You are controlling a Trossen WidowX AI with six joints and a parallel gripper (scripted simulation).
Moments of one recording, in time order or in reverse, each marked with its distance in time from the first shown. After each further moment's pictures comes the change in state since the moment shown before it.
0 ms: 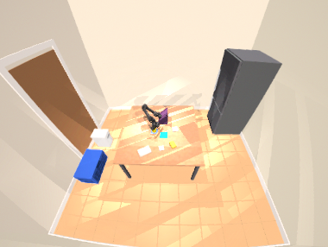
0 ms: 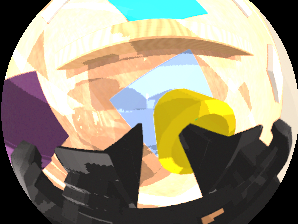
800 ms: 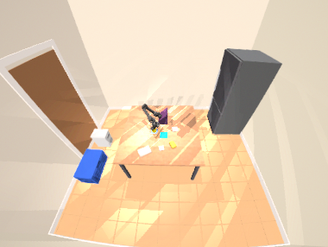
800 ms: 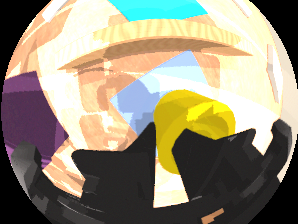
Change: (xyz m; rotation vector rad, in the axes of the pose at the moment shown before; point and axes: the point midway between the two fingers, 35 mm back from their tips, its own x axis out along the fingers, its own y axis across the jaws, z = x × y) arm 0.000 0.000 0.000 -0.002 0.000 0.000
